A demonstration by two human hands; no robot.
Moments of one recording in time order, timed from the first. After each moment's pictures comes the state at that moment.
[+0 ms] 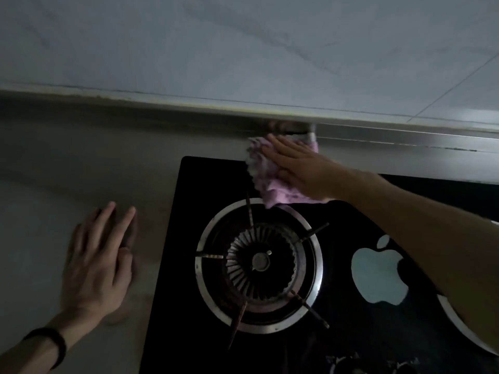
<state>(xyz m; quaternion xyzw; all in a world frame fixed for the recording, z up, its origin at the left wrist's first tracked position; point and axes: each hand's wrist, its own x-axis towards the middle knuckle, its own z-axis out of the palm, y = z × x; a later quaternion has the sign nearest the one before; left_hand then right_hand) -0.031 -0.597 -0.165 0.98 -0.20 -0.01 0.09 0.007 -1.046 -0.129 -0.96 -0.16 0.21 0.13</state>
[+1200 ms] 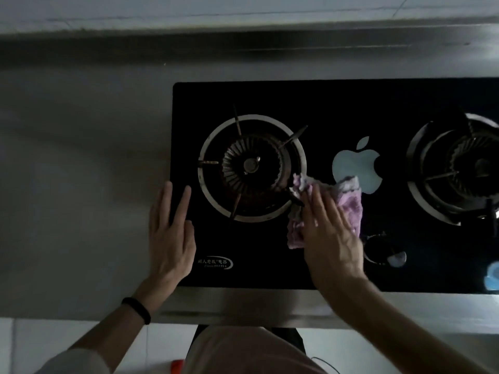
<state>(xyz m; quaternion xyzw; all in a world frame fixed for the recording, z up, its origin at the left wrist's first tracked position) -0.173 -0.649 -0.141 0.96 -0.19 -0.11 0.20 -0.270 -0.928 -0.067 -0.94 0.17 0.30 0.10</state>
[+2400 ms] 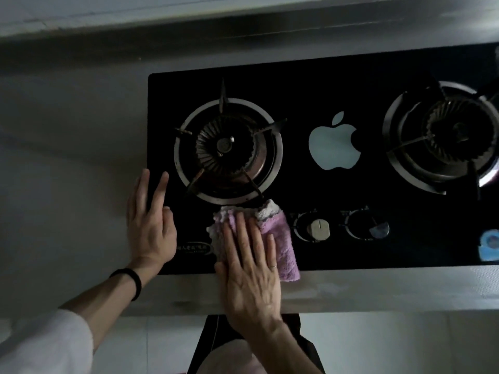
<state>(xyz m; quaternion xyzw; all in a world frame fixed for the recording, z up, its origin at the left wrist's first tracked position) -0.174 -0.650 -0.161 0.97 -0.20 -0.01 0.16 -0.345 -0.801 -0.131 -0.95 0.16 0.10 0.25</state>
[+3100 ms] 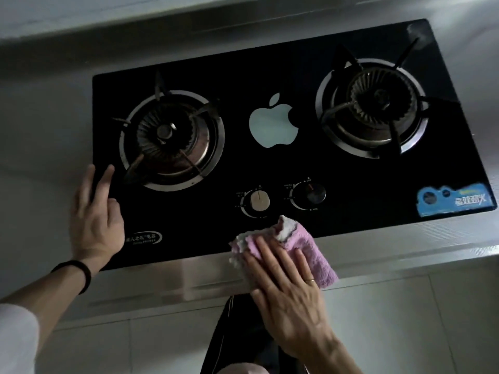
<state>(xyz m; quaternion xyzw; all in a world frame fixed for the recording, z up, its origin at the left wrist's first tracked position) -0.184 -0.658 -0.150 0.97 -0.16 -0.02 0.16 -0.489 -0.896 -0.147 -0.98 0.10 0.08 0.17</state>
